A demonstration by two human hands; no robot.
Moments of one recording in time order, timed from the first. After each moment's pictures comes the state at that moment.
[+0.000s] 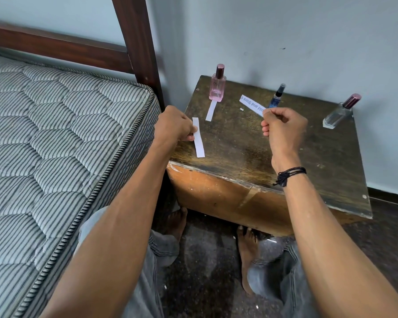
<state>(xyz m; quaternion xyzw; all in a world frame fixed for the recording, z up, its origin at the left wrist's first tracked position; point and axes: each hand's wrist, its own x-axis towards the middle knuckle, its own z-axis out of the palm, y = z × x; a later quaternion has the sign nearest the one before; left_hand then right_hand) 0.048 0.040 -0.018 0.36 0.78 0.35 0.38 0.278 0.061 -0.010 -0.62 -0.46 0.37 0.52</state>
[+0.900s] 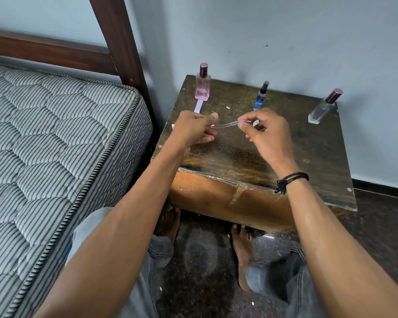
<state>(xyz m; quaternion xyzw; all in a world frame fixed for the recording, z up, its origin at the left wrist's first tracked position) 0.115 0.039 -0.010 0.35 0.66 0.43 0.51 0.310 0.054 -0.016 -0.51 -0.70 0.30 0.39</state>
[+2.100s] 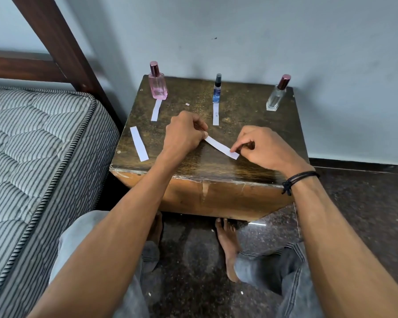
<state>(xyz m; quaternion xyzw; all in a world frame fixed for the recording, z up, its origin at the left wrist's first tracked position) 0.191 0.047 -0.015 0.59 0.71 0.27 0.28 0.407 0.045 -0.014 -0.50 -0.82 0.26 0.11</state>
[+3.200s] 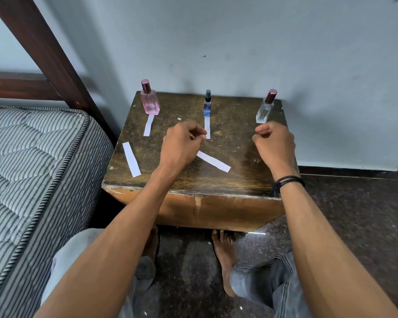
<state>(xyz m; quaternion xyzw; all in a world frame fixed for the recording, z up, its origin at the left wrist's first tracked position) 0.201 0.051 -0.016 0.61 0.67 0.35 0.25 0.423 0.067 -0.025 -0.72 -0.57 0.20 0.34</state>
